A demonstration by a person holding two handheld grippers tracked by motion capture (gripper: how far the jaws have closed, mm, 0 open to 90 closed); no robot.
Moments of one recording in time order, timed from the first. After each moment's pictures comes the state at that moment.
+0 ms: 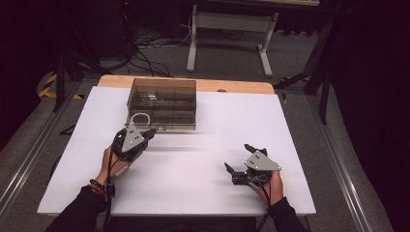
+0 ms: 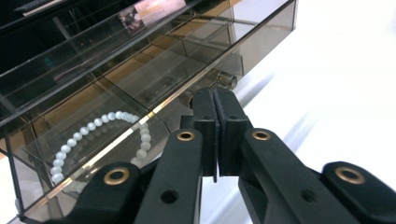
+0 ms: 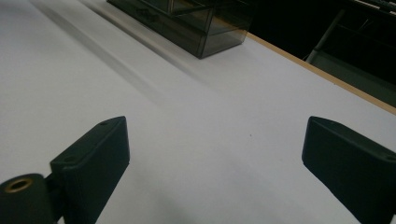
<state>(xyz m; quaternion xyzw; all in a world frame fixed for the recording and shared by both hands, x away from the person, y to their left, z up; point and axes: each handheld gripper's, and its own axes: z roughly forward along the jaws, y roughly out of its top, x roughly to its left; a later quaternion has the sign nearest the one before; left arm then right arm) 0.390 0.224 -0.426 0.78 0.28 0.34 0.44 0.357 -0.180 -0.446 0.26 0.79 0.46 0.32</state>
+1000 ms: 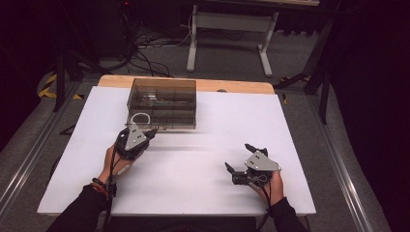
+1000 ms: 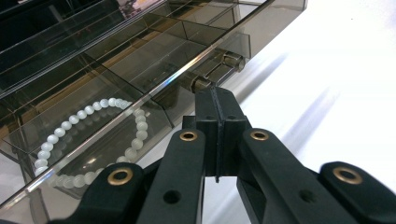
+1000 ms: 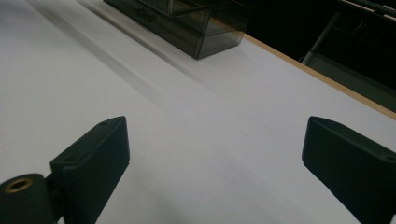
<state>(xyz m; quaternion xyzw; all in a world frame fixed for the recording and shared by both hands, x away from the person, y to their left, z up) 0.398 0.222 -0.435 0.79 0.29 0.33 0.43 0.357 -0.180 -0.445 0.26 0.79 0.46 0.32</state>
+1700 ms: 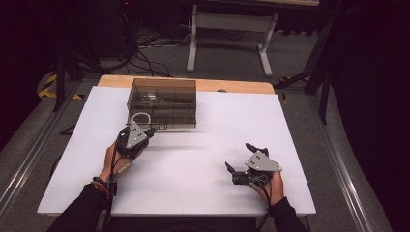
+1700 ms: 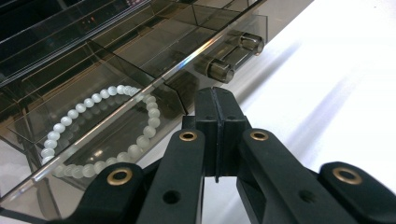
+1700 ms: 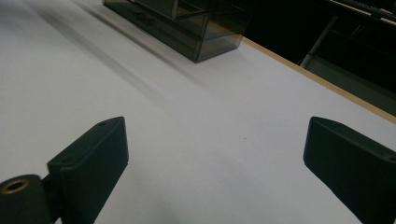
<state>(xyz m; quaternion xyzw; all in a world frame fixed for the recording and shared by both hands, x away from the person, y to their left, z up) 0.406 0.224 -0.440 0.79 0.31 0.34 0.42 0.357 -0.181 -0.444 0.26 0.78 0.46 0.33</state>
